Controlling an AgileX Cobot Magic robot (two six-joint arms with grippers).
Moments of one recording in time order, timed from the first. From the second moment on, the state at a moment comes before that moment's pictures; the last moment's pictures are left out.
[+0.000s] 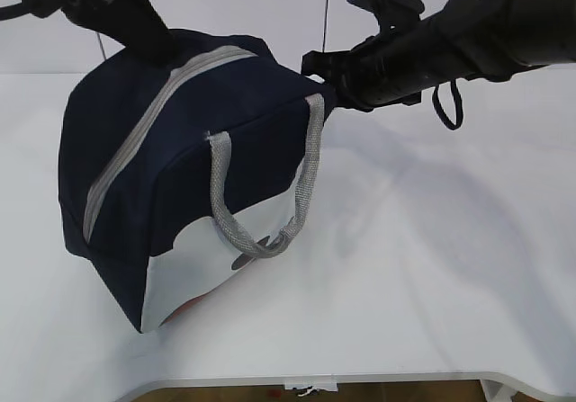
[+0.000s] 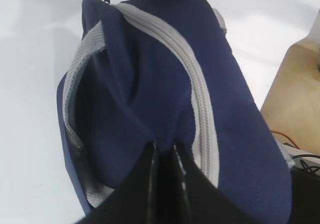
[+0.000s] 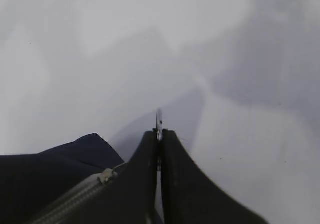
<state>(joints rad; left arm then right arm) -0.35 1.66 -1.67 -0.48 1.24 0.68 0.29 1.94 -1.42 0.78 0.34 -0.41</state>
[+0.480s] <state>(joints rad) -0.35 1.74 -1.67 -0.57 1.24 0.73 0.29 1.95 -1.42 0.78 0.34 -0.41</state>
